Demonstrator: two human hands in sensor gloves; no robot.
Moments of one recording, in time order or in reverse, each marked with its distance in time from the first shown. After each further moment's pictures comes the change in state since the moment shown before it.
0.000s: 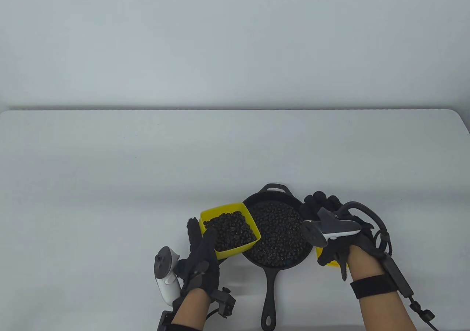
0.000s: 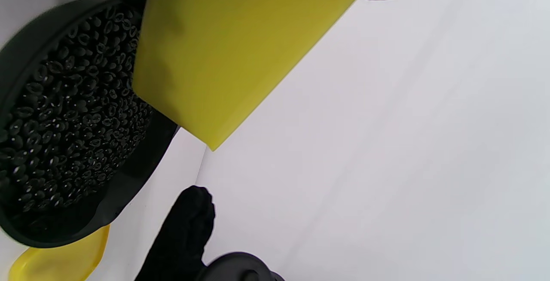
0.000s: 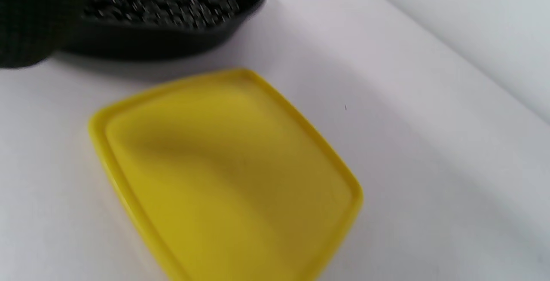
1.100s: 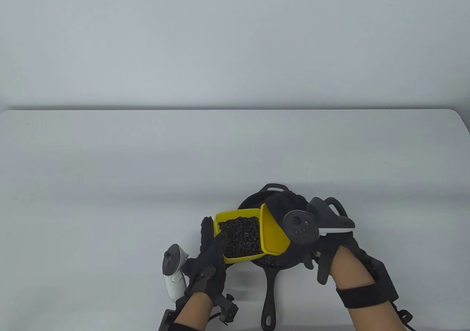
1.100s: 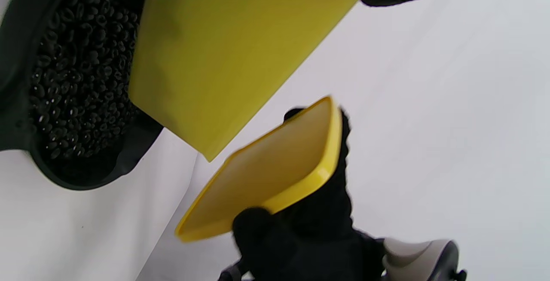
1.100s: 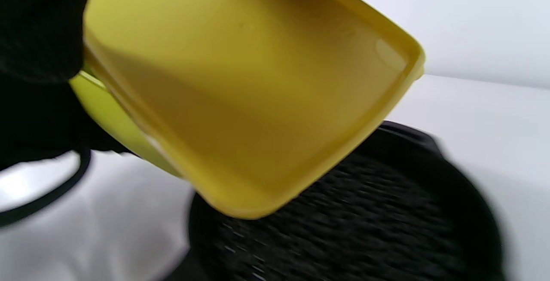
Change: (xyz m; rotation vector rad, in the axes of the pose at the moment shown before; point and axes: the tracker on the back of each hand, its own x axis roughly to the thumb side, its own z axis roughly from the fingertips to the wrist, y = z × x) left_hand -0.007 -0.017 -0.004 -0.178 -0.003 -0.008; right_hand 0.060 -0.119 0.043 -0.459 -0.327 -0.428
